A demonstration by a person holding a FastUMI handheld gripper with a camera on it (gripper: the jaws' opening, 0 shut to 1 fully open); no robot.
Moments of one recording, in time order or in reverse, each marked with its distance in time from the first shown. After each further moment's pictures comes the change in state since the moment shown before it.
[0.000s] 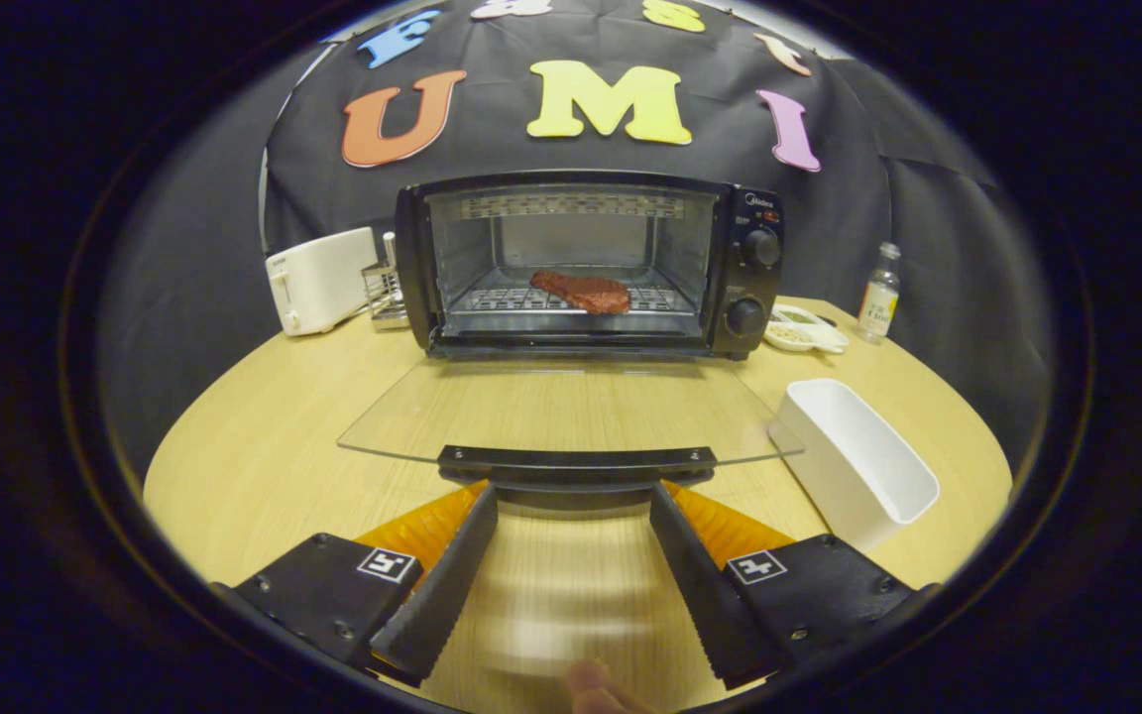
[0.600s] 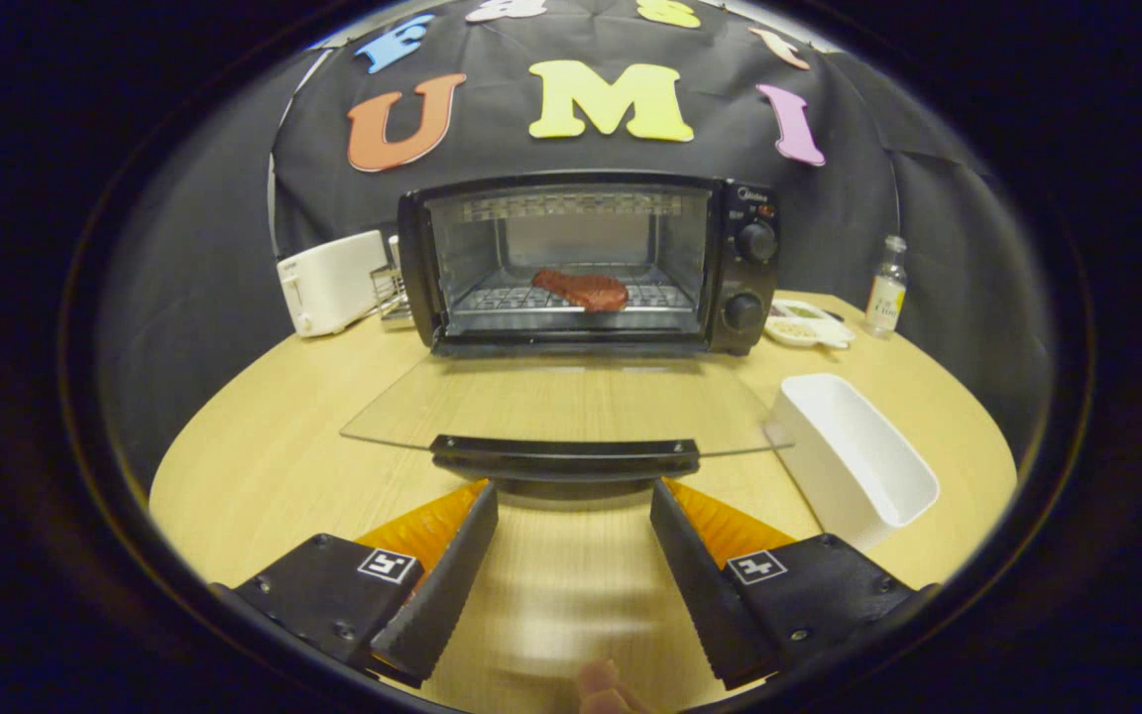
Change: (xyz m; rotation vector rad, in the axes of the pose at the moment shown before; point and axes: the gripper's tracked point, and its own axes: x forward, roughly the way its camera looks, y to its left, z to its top) arm -0.006 -0.002 -0.012 -0.001 0.031 0.071
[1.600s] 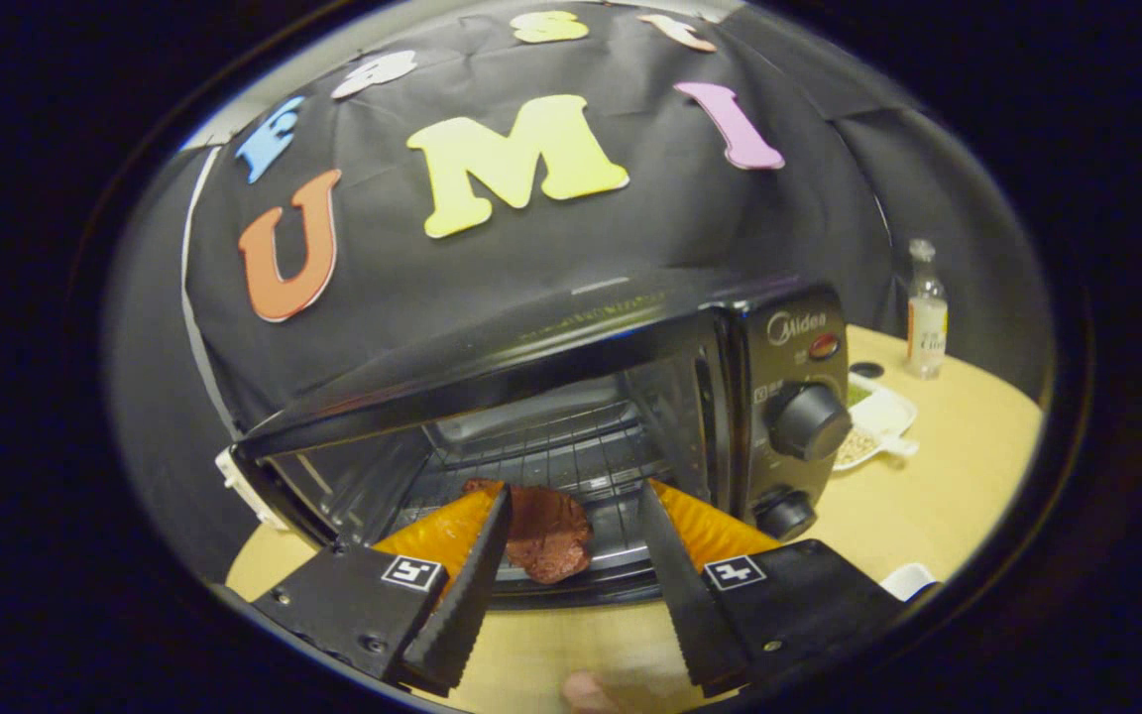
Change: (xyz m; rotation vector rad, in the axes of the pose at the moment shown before) arm 0.104 -0.050 0.197 0.215 -0.281 0.000
